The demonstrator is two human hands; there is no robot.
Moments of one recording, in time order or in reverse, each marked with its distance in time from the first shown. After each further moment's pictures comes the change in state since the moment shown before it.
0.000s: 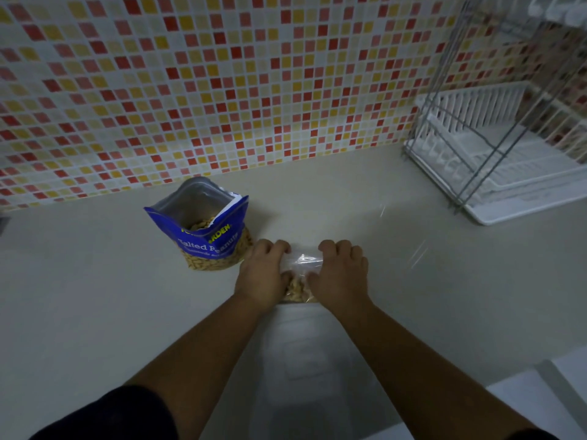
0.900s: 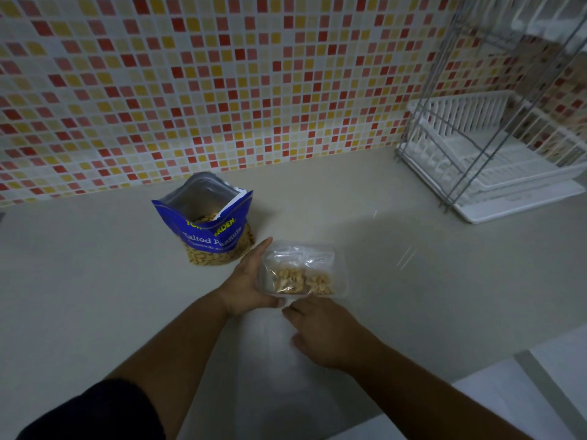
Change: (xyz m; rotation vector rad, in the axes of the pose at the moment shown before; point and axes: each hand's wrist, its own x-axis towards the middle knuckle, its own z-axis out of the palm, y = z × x) left_hand -0.018 -0.053 -0.008 -0.500 -0.347 0.034; right_hand -0.071 -0.008 -0.007 -0.144 -0.446 -0.671
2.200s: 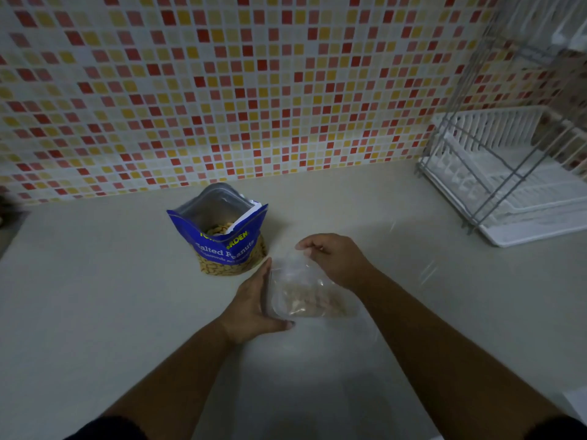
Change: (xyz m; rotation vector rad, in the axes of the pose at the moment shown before) left_hand -0.009 -0.018 0.008 -0.034 0.088 -0.045; right_hand 0.072 0.060 -0.075 0.713 0.367 0.248
